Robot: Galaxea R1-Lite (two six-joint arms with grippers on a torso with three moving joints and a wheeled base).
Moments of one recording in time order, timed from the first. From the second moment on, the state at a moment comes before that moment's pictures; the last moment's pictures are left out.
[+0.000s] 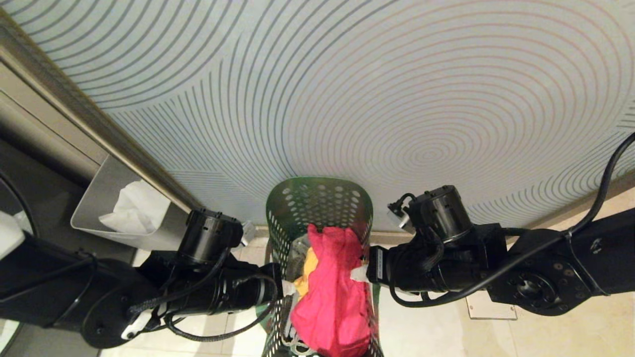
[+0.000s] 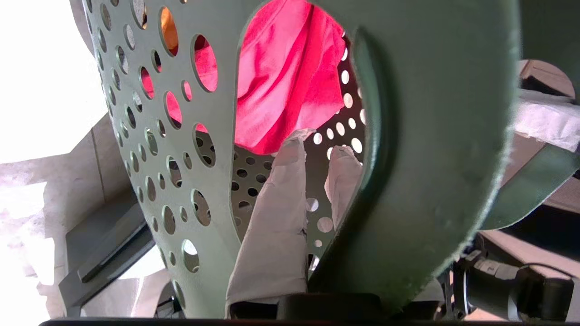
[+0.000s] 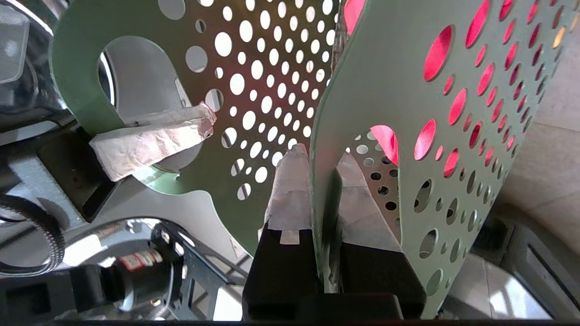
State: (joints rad) left arm -0.61 1.77 -0.71 -0.37 -0.24 -0.64; right arm 0.66 1.86 -0.96 -0.27 0.27 0.73
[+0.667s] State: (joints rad) left arm -0.68 1.73 -0.69 -0.37 -0.24 -0.64; right arm 0.66 1.81 -0.98 -0.24 0.28 0.81
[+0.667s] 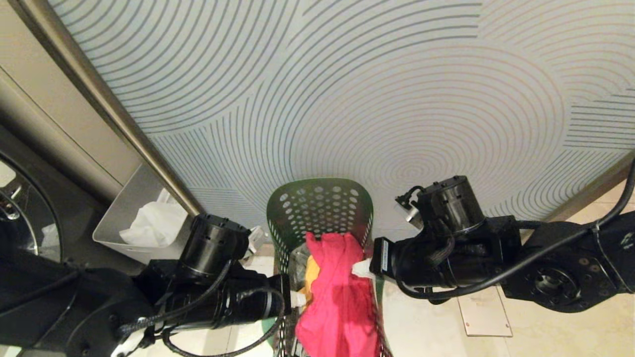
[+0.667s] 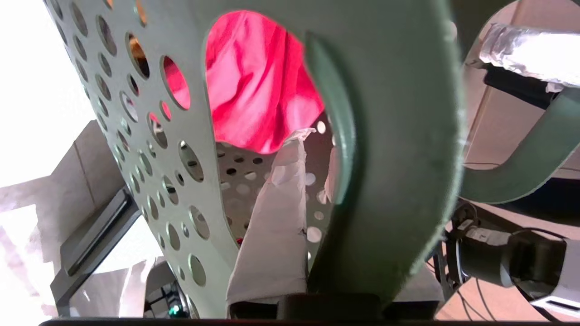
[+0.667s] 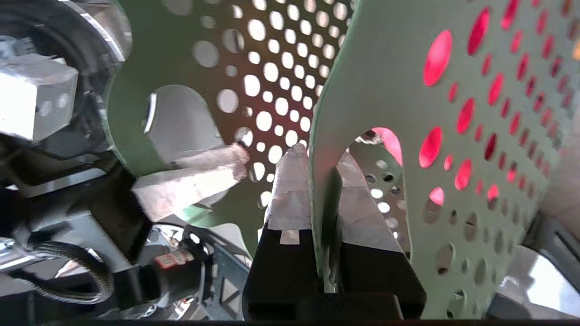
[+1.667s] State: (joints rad) left arm -0.79 1.69 -0.66 -0.37 -0.19 -0.71; right arm 0.70 1.73 -0.97 -0.23 0.28 0.81
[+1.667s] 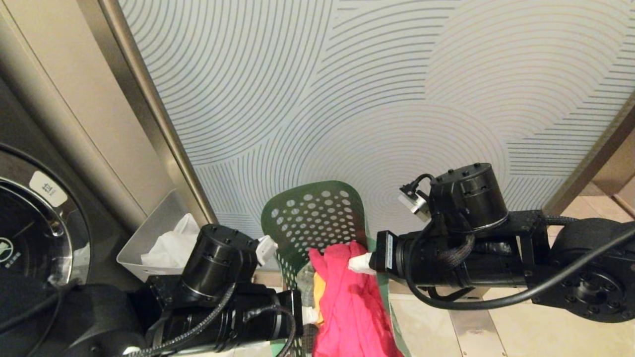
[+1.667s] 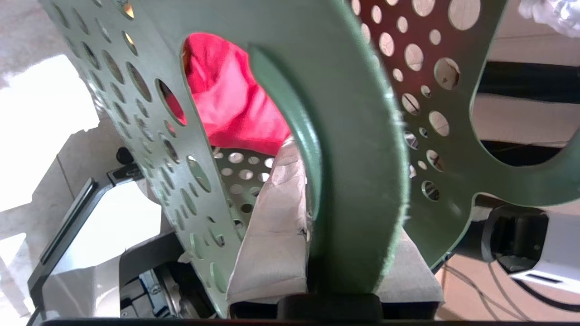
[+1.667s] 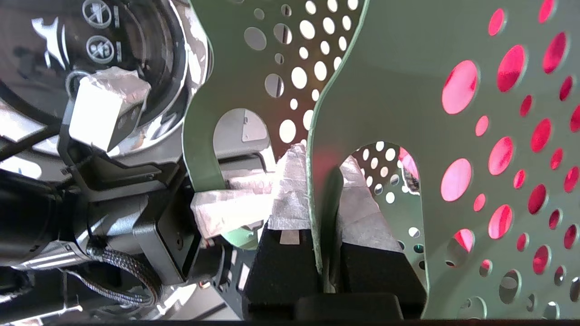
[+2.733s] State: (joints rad) left arm -0.80 1.68 -0.65 -0.38 -0.15 -0.73; right arm 0.70 1.68 -0.91 -0.23 0.27 0.77
